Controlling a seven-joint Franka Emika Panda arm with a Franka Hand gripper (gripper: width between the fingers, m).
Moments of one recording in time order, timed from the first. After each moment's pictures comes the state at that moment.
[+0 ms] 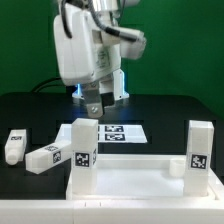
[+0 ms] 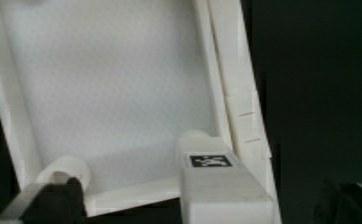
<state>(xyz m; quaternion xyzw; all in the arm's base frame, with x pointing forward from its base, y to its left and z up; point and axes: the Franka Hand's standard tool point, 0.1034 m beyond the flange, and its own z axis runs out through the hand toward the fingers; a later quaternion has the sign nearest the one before) 0.621 -0.028 0.141 -0.62 0.78 0.02 0.10</state>
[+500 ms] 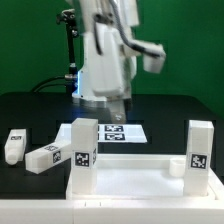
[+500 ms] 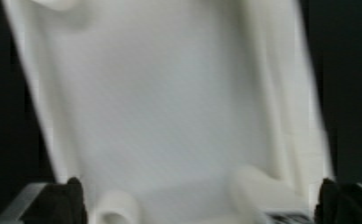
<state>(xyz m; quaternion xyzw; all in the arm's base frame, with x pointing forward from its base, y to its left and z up) 0.572 0.017 0.109 -0.63 0.77 0.03 0.08</state>
